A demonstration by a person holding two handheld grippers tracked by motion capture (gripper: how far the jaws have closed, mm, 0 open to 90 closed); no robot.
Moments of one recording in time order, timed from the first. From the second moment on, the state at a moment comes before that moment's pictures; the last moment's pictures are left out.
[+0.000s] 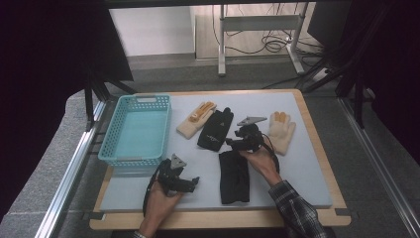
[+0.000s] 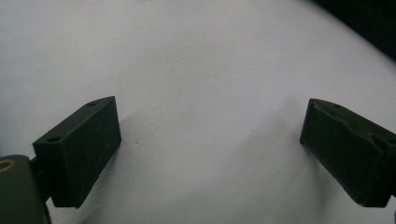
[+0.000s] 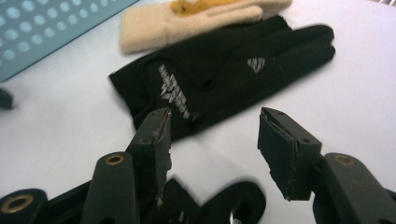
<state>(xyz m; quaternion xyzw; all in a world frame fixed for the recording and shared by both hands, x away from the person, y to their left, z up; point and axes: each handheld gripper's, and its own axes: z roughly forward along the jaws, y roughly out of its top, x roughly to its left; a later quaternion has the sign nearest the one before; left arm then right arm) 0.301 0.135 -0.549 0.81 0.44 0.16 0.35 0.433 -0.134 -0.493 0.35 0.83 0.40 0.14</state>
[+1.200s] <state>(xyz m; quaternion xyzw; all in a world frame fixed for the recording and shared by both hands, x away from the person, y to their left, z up) 0.301 0.135 -0.550 0.81 0.44 0.16 0.35 0.518 -0.073 -0.526 0.37 0.85 0.35 0.13</state>
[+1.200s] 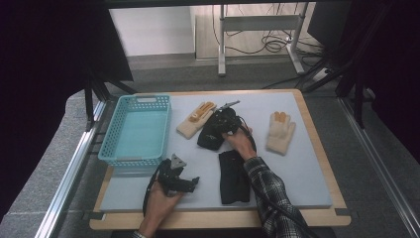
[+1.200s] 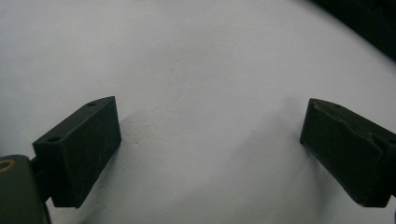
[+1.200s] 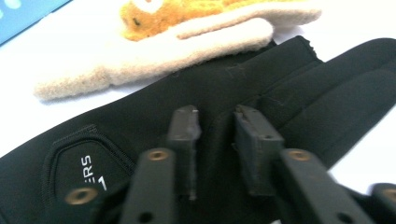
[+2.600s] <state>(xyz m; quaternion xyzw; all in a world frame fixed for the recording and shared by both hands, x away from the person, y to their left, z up) 0.301 0.135 -0.550 0.81 0.44 0.16 0.35 0.442 -0.136 -0.431 0.29 0.87 0.39 0.09</state>
